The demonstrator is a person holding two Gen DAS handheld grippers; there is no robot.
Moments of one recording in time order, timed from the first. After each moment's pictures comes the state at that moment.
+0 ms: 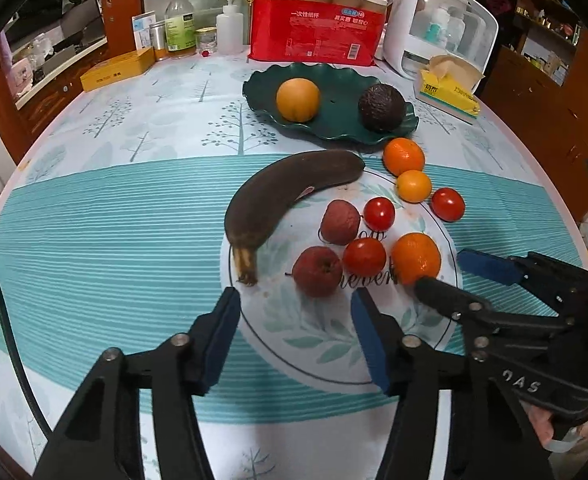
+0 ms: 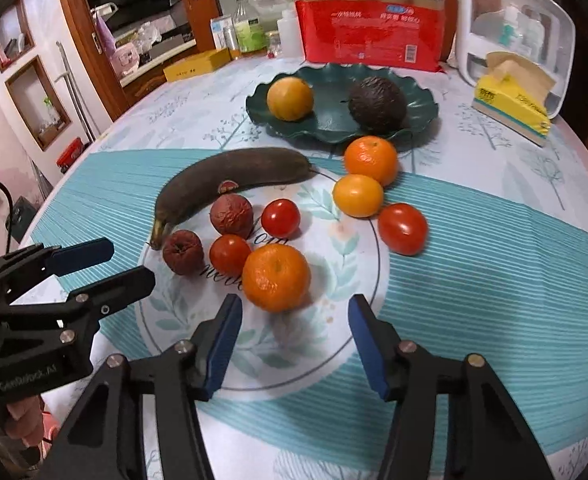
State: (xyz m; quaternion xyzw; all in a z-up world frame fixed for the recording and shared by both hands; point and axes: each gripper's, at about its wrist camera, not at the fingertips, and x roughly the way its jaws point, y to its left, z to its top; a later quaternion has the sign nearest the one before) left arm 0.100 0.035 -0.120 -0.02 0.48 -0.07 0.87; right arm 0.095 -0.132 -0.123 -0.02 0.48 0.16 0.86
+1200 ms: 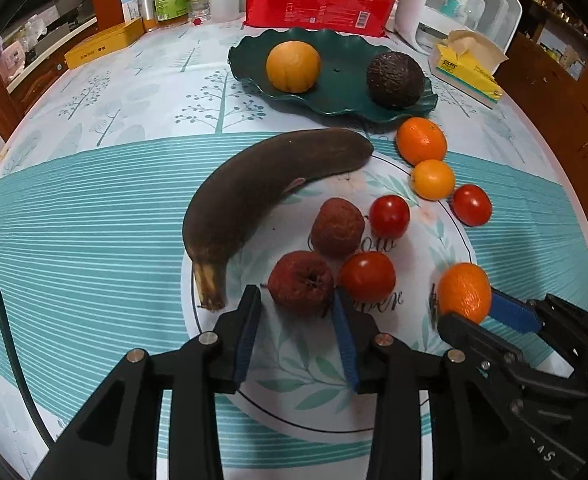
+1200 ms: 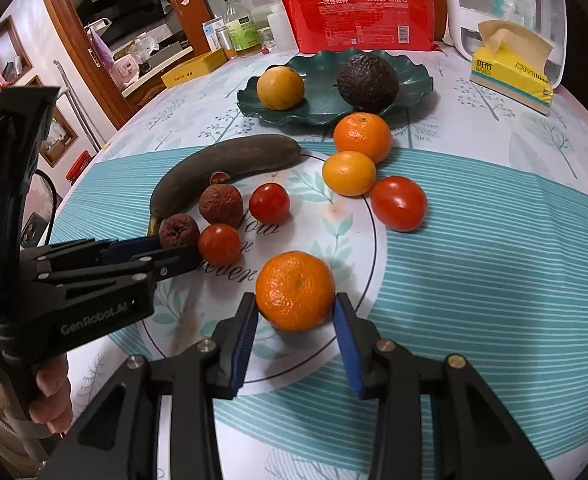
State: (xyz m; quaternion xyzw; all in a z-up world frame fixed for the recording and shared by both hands) left arm 0.143 0.014 -0.147 -0.02 0.53 -0.06 0.84; right arm 0.093 -0.152 -0.135 0.03 0.49 0.18 0.85
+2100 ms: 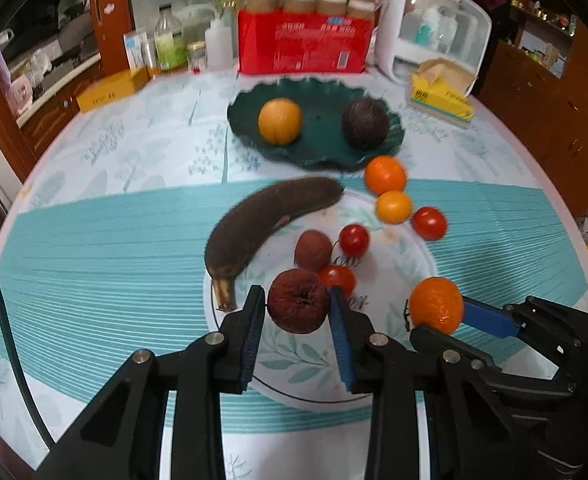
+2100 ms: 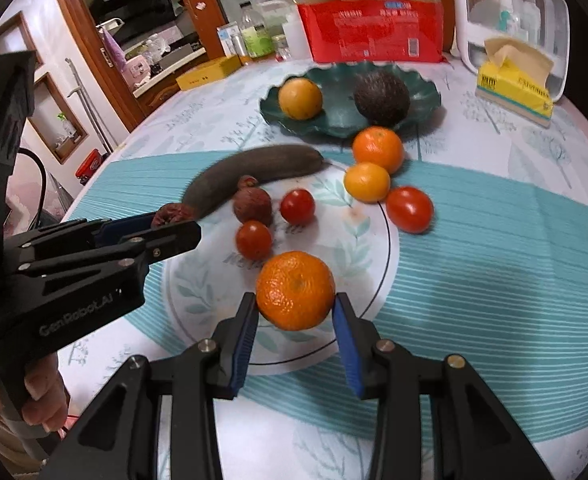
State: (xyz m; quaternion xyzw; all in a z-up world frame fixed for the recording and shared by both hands) left arm 0.104 0.007 -0.089 0.01 0.47 -0.07 0.88; right arm 0.072 -0.144 -0.107 0.02 0.48 0.19 0.86
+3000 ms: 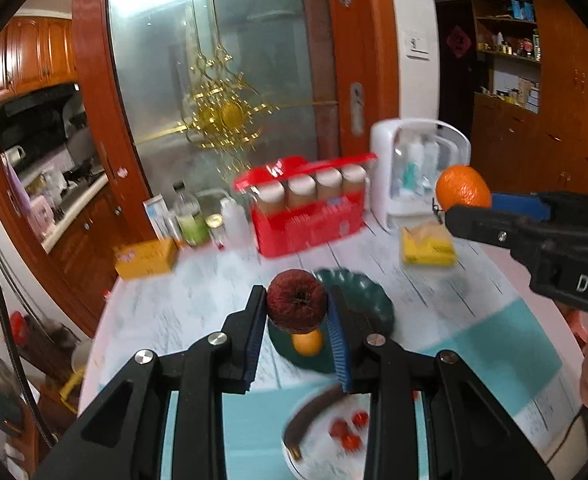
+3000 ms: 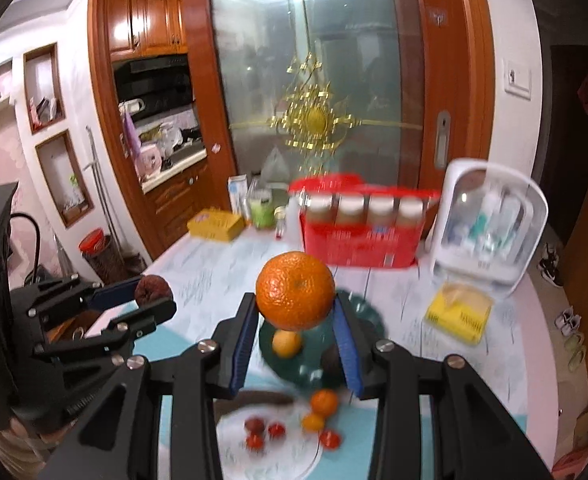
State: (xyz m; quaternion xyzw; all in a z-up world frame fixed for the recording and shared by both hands) left arm 0.184 0.006 0.160 0.08 0.32 -0.07 0.94; right arm 0.168 -0.160 0.176 -0.01 0.31 0.18 0.93
